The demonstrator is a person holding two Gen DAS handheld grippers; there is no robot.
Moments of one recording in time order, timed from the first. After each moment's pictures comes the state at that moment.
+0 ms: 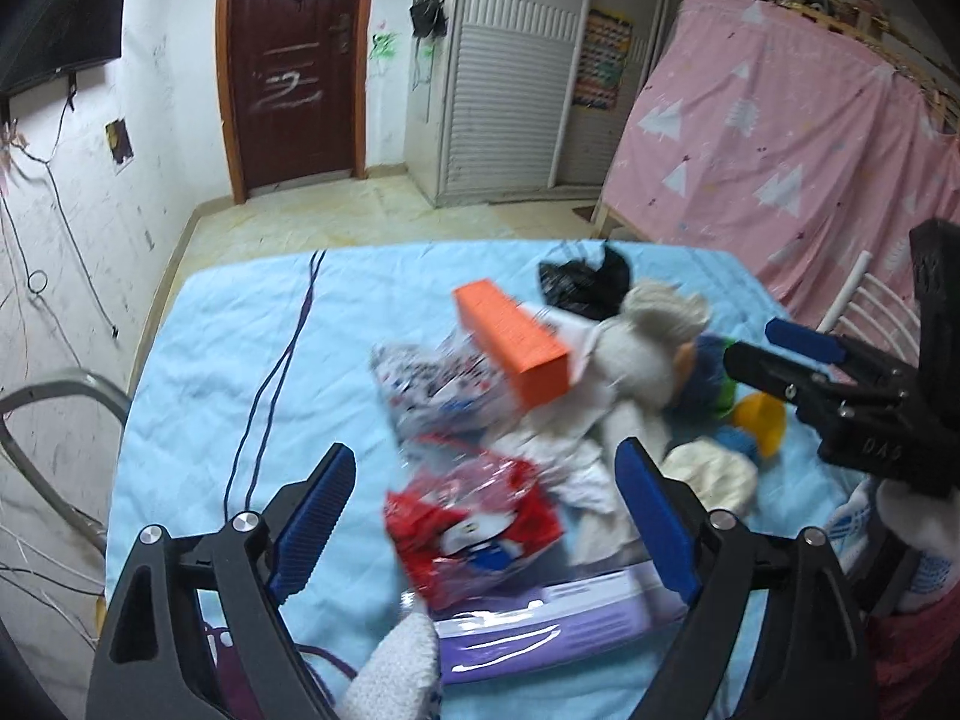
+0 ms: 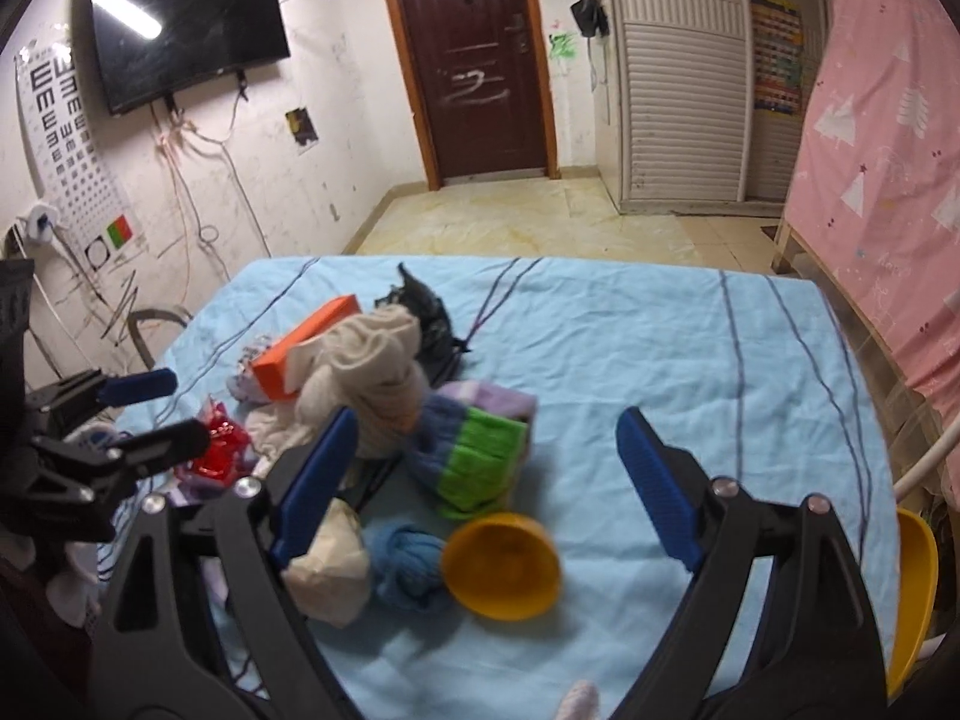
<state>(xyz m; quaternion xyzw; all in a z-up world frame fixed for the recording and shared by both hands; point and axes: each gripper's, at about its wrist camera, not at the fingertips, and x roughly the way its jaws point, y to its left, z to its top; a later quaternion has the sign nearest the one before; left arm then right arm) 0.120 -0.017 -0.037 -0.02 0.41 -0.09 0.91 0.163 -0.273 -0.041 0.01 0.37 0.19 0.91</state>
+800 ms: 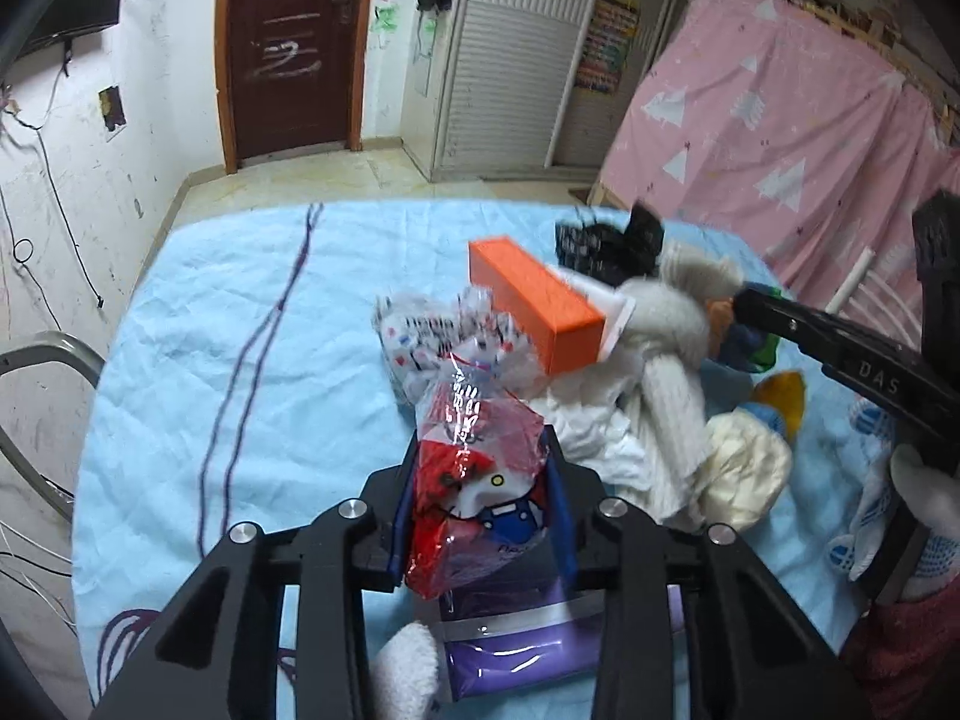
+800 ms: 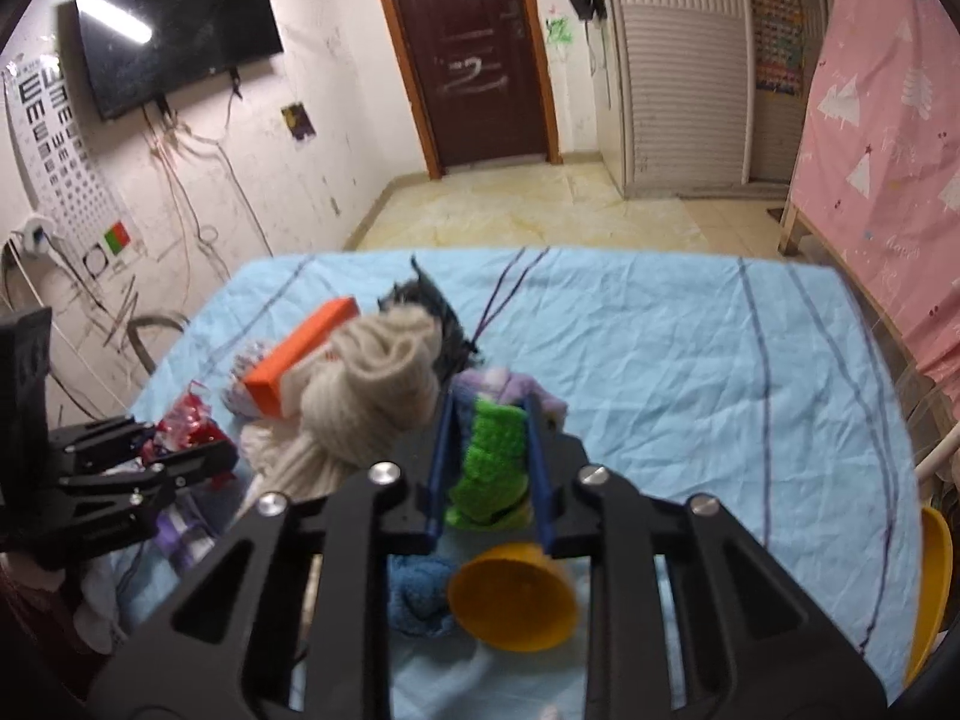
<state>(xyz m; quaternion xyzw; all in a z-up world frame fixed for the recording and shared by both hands) 0.127 -0.011 -0.055 -0.05 0.42 -0.11 0.90 0.170 -0.277 -0.035 0.04 0.36 0.19 0.91</state>
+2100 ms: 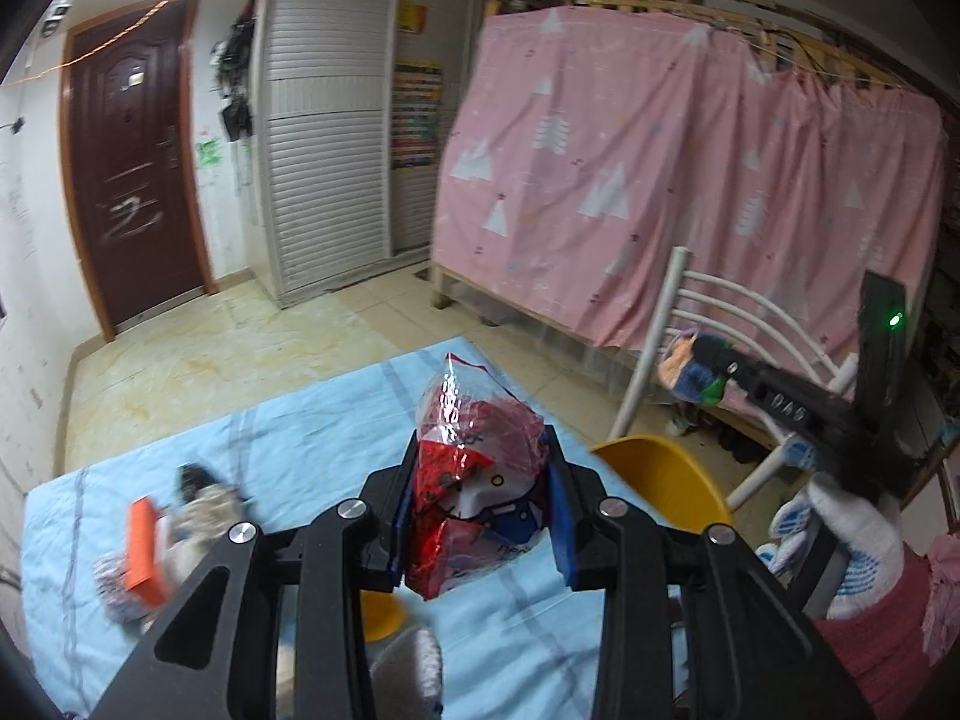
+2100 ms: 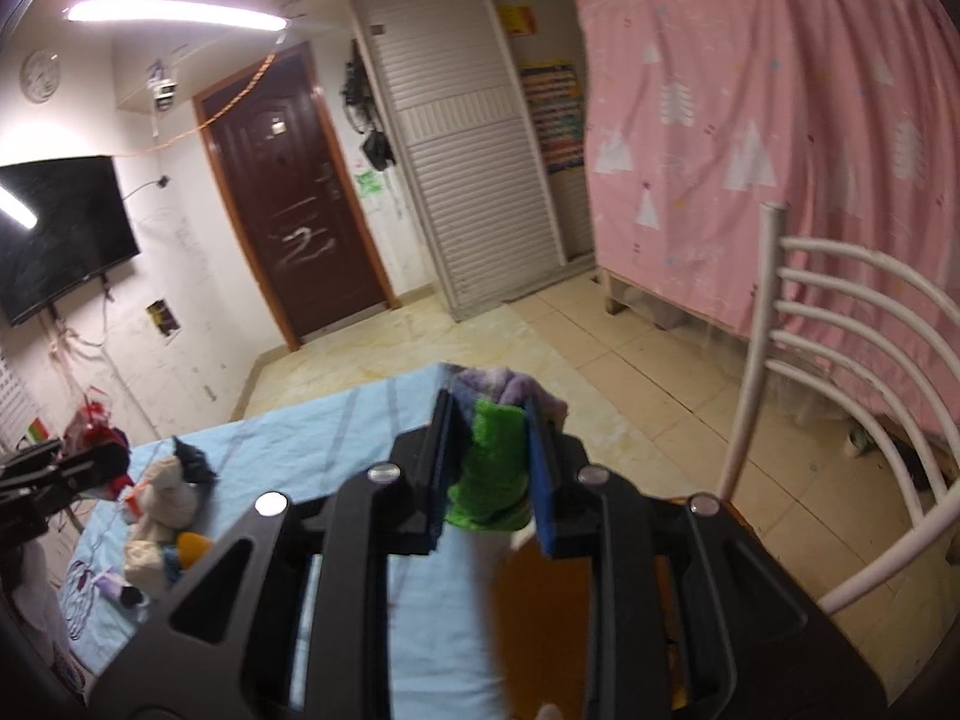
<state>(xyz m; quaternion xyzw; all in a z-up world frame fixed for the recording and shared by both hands) 0.115 -0.260 0.044 0.05 0.31 -0.28 0.91 0.083 -0.545 -0.009 0.15 0.24 -0.02 0.96</state>
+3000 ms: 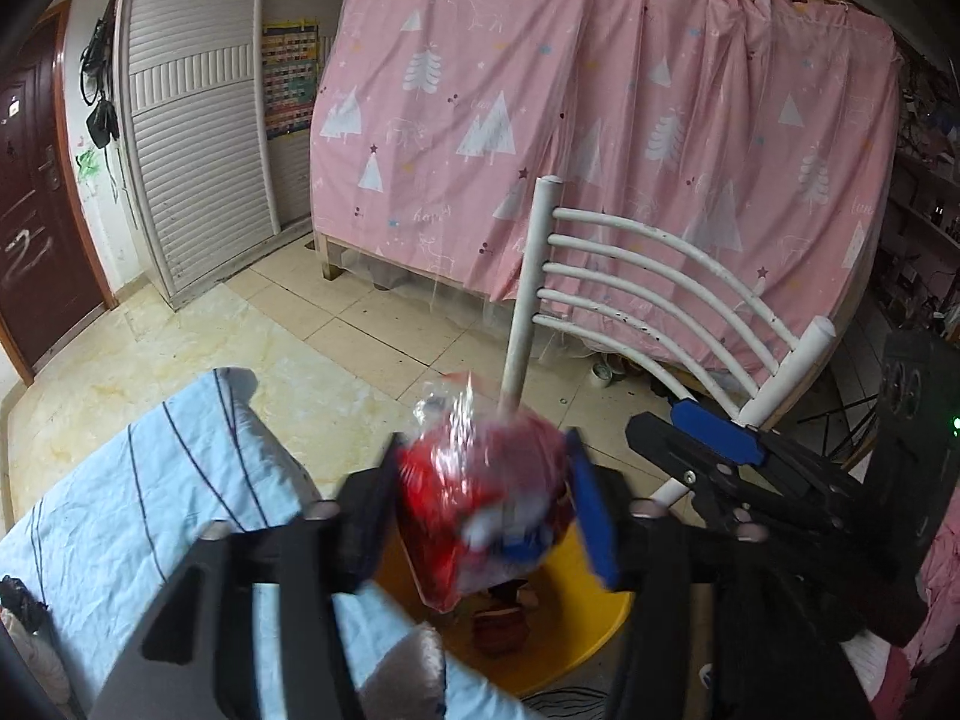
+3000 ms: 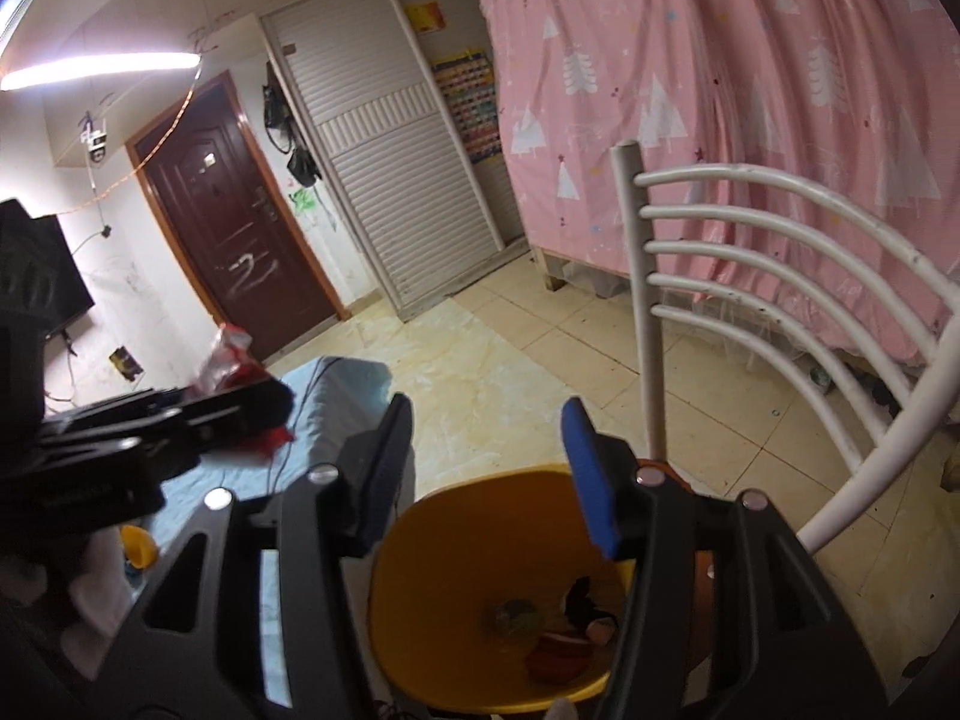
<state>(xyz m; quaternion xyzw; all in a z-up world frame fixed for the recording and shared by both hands) 0.147 -0.467 0.006 0.10 0.36 -0.36 0.86 0.044 -0.621 -0.039 0.21 0.24 -0.07 0.94</state>
